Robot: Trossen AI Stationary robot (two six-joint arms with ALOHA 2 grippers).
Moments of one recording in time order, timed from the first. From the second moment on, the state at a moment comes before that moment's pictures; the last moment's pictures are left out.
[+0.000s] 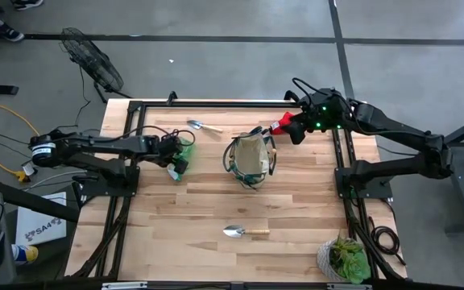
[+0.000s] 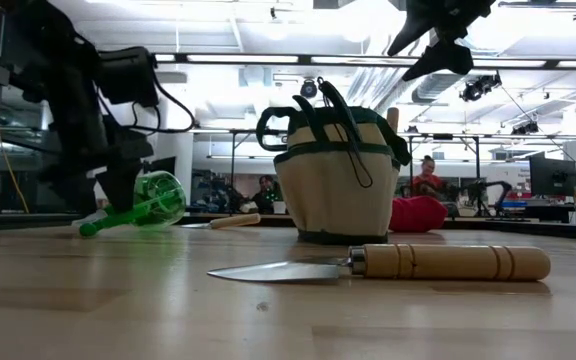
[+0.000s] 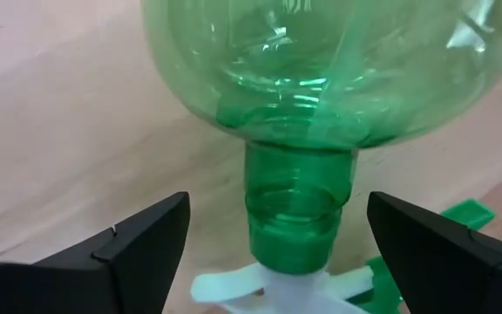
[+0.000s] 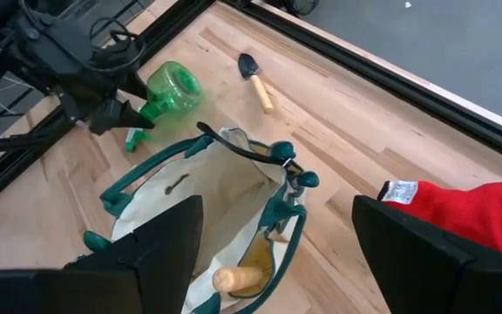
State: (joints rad) left arm 0.30 1.16 0.48 -0.50 -0.14 -0.78; right arm -0.43 1.06 1.10 -0.69 -0.05 0.45
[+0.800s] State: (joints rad) left arm 0.30 1.16 0.41 -0.40 -0.10 -0.73; right arm -0.43 1.06 1.10 -0.69 0.00 0.50
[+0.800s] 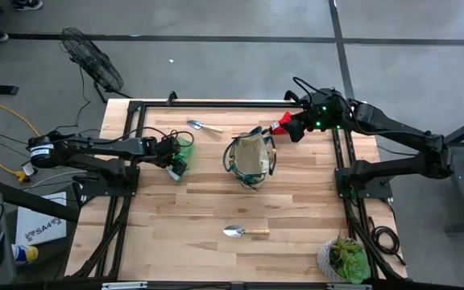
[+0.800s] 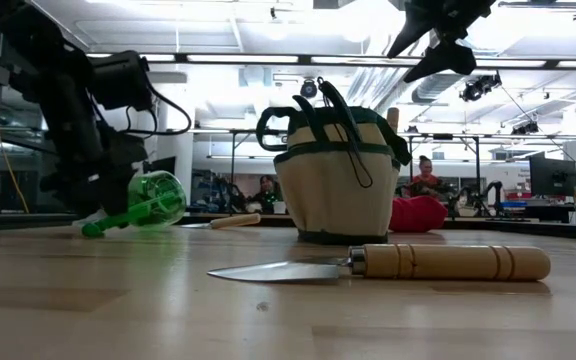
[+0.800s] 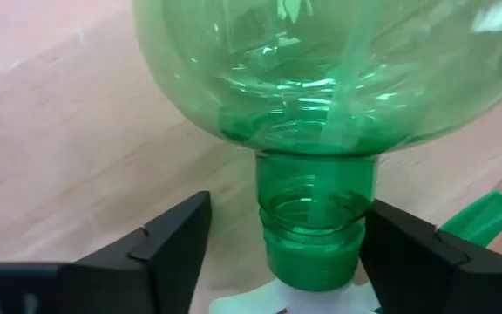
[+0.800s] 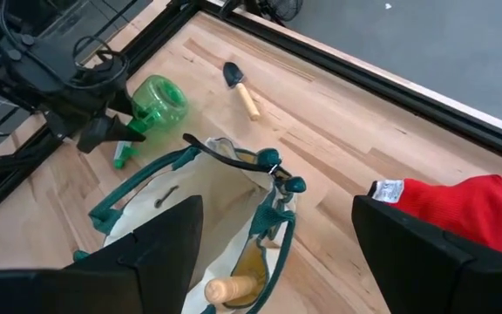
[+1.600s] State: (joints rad) left arm 0.29 1.16 0.47 -0.43 0.03 -0.71; right arm -0.43 1.06 1.10 -0.70 -0.01 0.50
